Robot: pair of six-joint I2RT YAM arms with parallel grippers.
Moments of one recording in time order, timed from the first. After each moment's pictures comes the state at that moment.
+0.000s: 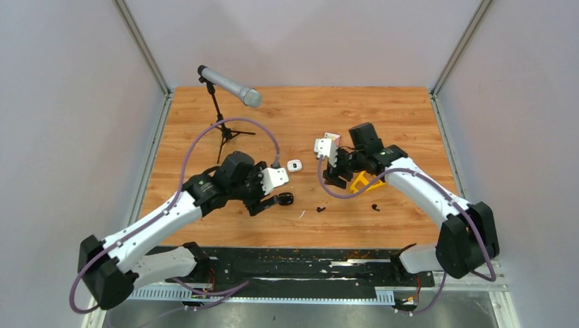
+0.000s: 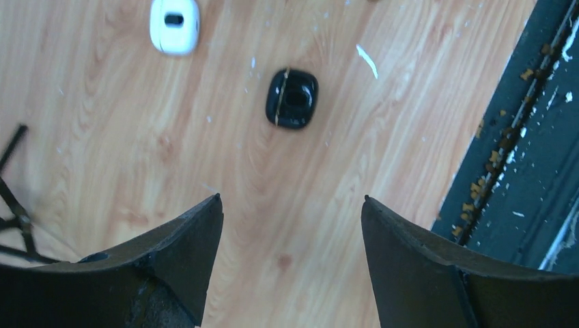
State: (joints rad) left arm -0.76 1.11 0.92 -0.62 0.21 0.48; right arm 0.44 1.34 1.04 -0.57 -0.55 -0.79
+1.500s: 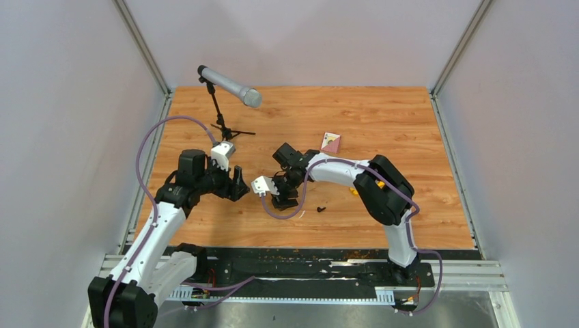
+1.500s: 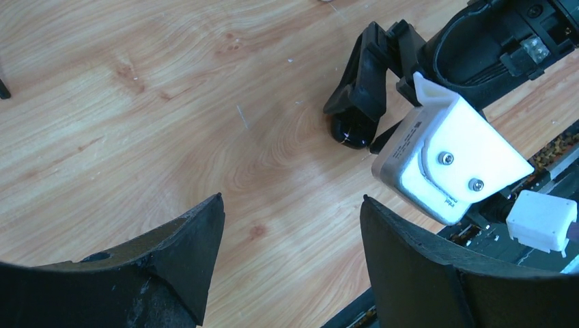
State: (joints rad) left arm -0.20 0.88 0.67 -0.51 0.45 0.01; right arm 0.85 2.03 1.40 -0.54 -0.60 -1.06
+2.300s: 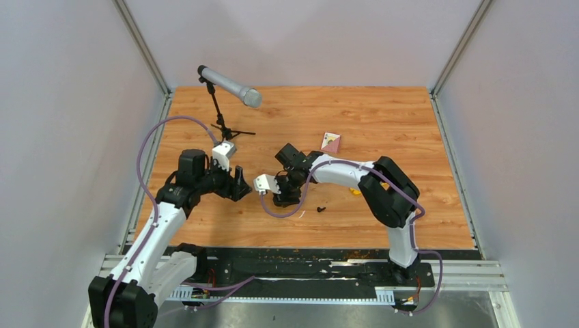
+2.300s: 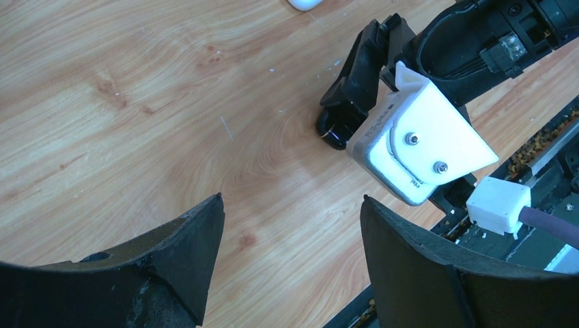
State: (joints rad) left arm -0.20 0.88 0.66 -0.48 0.50 0.01; right arm 0.85 1.99 1.36 -0.51 -0.51 -0.98
